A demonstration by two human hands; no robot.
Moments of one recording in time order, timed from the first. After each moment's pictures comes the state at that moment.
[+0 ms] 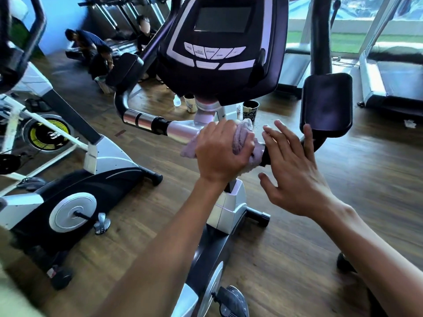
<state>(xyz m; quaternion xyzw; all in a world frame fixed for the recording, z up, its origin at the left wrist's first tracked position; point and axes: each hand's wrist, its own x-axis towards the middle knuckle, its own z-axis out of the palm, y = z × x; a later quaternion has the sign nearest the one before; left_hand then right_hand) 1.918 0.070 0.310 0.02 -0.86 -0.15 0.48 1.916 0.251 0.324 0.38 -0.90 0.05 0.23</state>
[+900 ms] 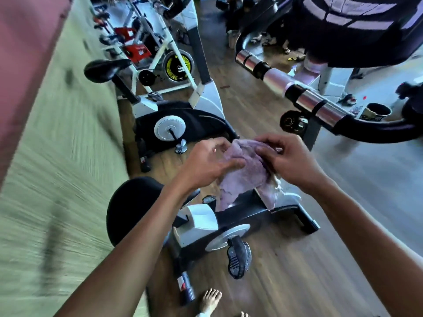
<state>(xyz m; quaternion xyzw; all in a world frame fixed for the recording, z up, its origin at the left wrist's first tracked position) 2.155 0.089 0.294 0.29 -0.81 -0.46 0.23 1.971 0.203 0.298 0.53 -0.68 0.45 -0.21</state>
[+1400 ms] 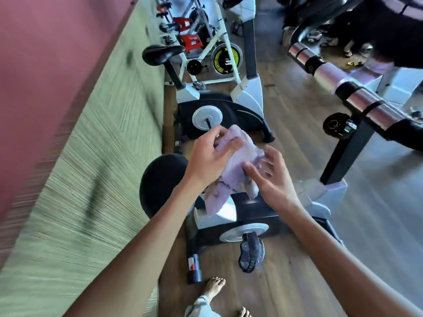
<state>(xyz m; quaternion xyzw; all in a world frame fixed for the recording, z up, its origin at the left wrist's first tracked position) 2.207 0.118 0.281 0.39 -0.74 -0.38 0.41 2.056 0.209 0.241 0.45 -0.63 0.50 -0.38</state>
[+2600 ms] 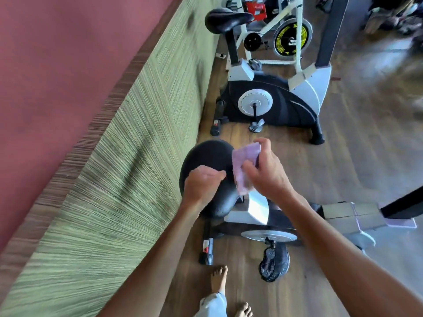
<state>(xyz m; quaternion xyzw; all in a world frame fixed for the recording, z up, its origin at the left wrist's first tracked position) 2.329 0.093 0.192 0.70 -0.46 -0.46 0.30 2.160 0.078 0.205 0.65 -0.65 0.28 -0.29</state>
